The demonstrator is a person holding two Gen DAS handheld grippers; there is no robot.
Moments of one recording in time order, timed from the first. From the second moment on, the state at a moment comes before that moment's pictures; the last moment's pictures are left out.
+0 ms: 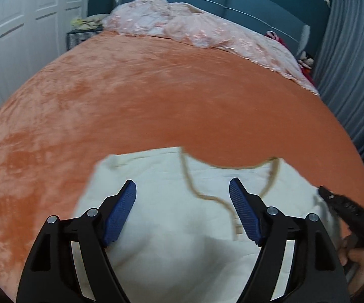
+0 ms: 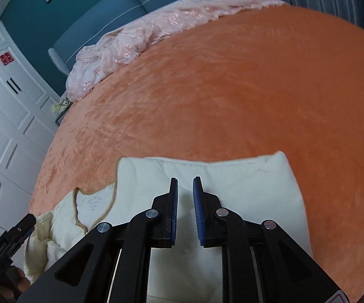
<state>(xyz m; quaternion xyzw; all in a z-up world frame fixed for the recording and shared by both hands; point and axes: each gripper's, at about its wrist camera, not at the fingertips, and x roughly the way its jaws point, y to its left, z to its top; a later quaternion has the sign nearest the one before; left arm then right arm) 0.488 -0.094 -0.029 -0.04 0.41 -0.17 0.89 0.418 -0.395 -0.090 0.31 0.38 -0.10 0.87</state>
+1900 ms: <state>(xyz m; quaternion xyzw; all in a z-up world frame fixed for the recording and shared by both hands) 0.522 -0.121 -0.125 0.07 0.40 -0.13 0.90 0.500 -0.250 -0.139 0.09 0.44 -0.01 0.89</state>
